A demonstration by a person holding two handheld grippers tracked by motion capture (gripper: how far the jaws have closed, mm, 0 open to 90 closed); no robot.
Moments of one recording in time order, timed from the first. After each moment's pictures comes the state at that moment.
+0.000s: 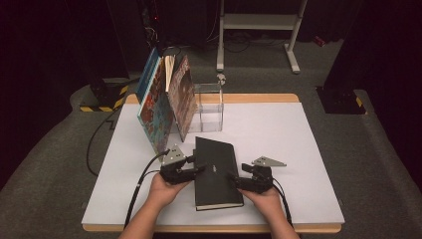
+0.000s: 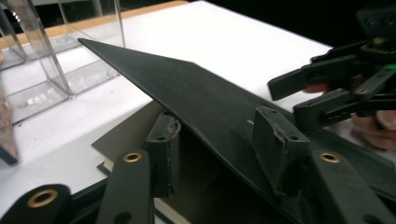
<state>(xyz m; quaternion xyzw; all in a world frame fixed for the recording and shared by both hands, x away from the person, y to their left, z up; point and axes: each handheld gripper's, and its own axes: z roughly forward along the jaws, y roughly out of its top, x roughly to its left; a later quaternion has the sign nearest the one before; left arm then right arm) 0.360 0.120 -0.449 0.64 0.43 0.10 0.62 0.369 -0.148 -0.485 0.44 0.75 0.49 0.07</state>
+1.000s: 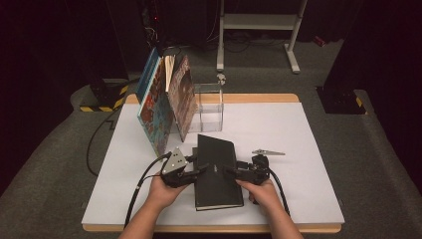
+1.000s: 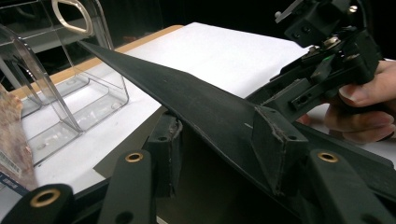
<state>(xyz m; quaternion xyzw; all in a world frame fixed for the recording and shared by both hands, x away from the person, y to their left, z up) 0.344 0.116 -0.440 0.66 0.37 0.15 0.64 0.402 -0.147 -0.493 0.46 0.71 0.53 -0.08</state>
